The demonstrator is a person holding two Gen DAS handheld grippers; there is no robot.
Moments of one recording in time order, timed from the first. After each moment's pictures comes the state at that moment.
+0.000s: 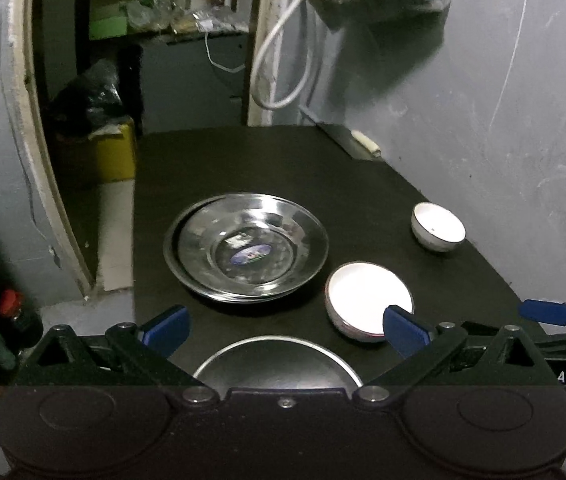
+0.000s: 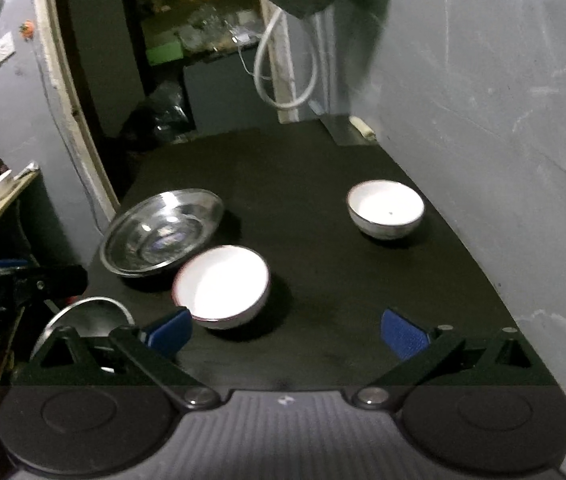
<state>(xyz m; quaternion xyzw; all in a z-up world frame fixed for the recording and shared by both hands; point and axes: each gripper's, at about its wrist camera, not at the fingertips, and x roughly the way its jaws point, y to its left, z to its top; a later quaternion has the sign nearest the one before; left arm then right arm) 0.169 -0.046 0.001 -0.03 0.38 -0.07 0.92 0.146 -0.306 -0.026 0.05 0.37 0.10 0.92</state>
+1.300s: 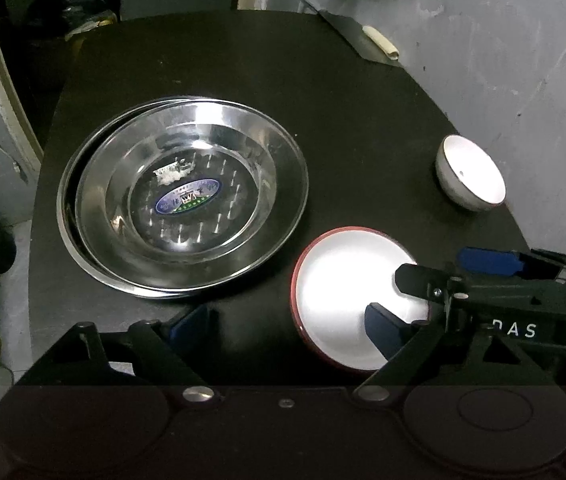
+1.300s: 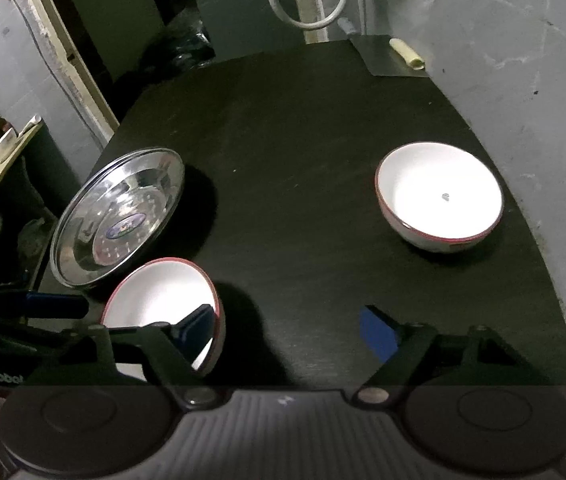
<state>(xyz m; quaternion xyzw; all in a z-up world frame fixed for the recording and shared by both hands) 0.273 -0.088 -0.068 -0.05 0.53 -0.07 0.84 0.274 -0.313 -0.081 0.05 0.48 0.17 0.86</state>
